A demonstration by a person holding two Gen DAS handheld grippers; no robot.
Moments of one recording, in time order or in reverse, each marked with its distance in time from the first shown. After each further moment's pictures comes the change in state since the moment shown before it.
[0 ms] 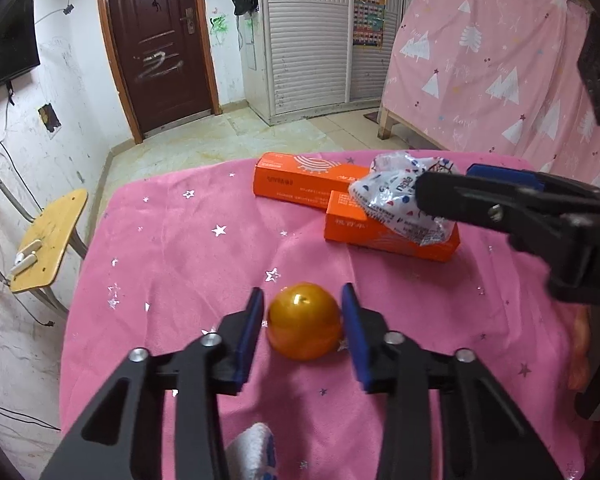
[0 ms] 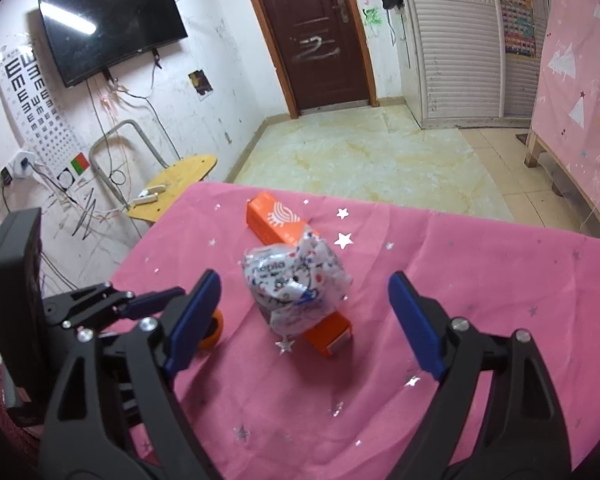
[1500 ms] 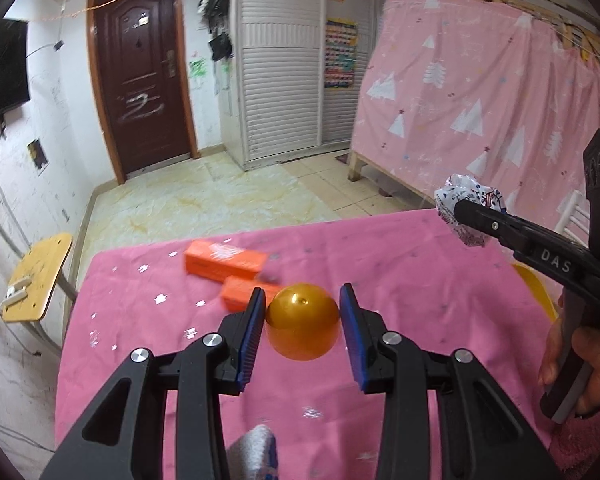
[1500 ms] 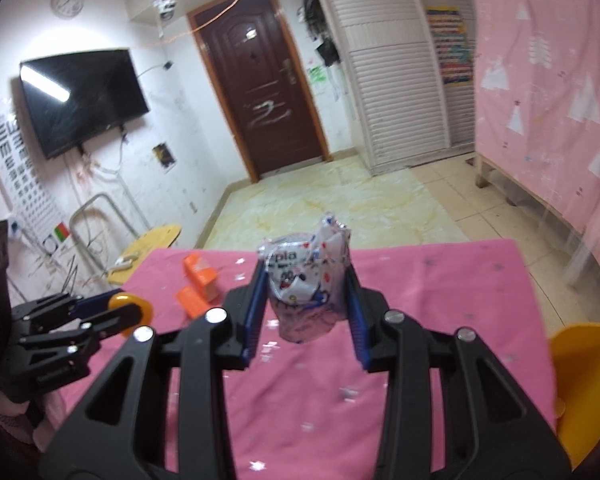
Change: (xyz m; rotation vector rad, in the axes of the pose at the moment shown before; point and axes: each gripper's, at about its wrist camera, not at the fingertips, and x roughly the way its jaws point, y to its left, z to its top) left arm -0.068 -0.077 0.038 0.042 -0.155 -0.077; right arm -0.118 -0.104 -0.032 0.156 -0.263 -0.109
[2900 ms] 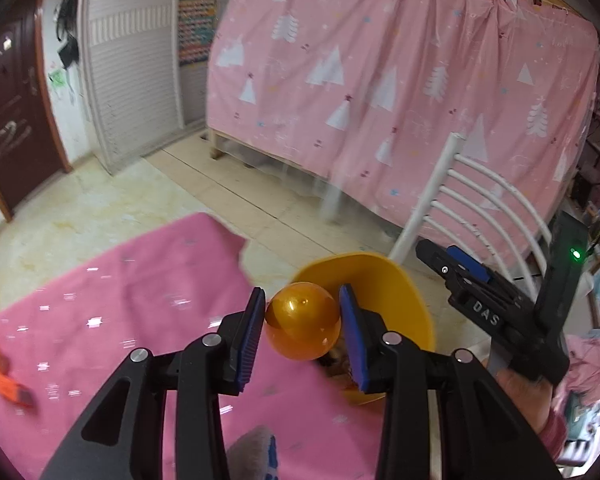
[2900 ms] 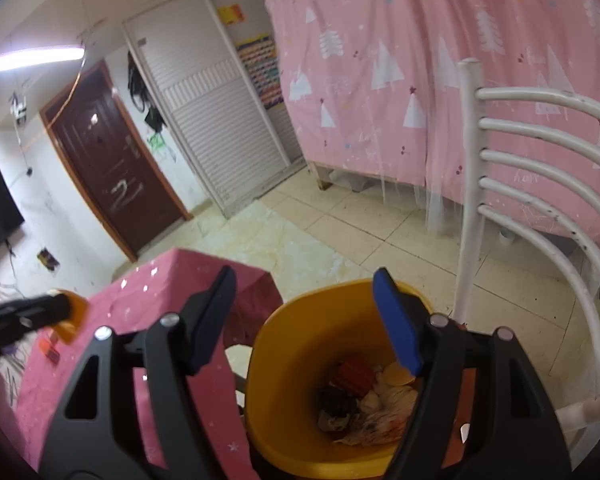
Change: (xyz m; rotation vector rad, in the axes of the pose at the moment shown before) left arm 0.069 -0.297 0.035 0.204 0.138 -0.374; right arm -0.141 -0.260 -0.070 0.362 -0.180 -0.410
